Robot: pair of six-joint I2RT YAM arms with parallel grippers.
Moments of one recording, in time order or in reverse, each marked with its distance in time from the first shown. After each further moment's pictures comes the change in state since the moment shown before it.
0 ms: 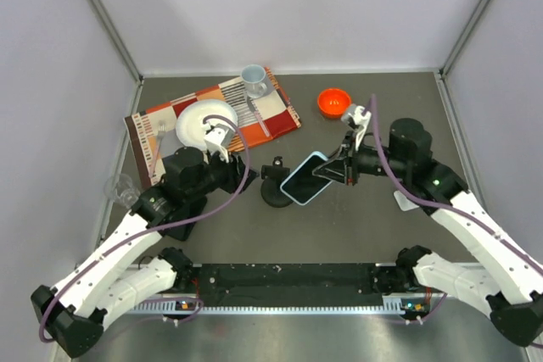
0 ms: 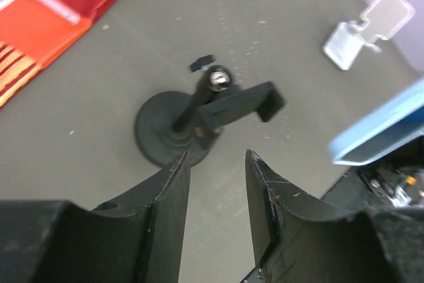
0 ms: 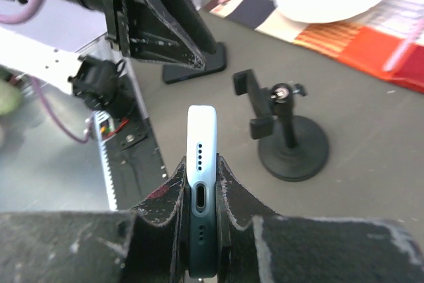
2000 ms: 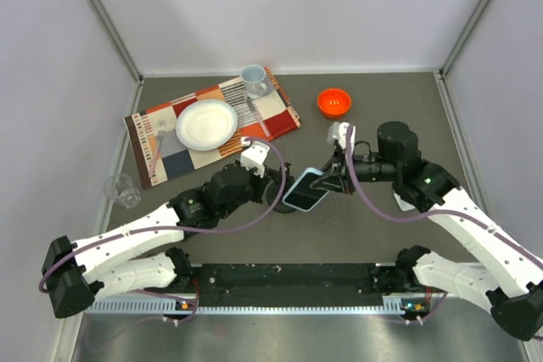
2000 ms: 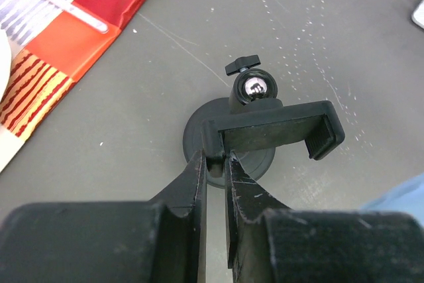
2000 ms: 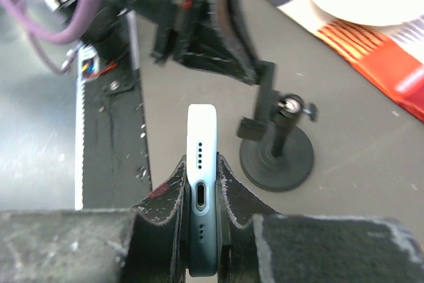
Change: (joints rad) left arm -0.360 0.208 -0.050 0.140 -0.562 0.098; right arm 0.034 -0.006 -0.019 -0.079 -0.022 -0.296
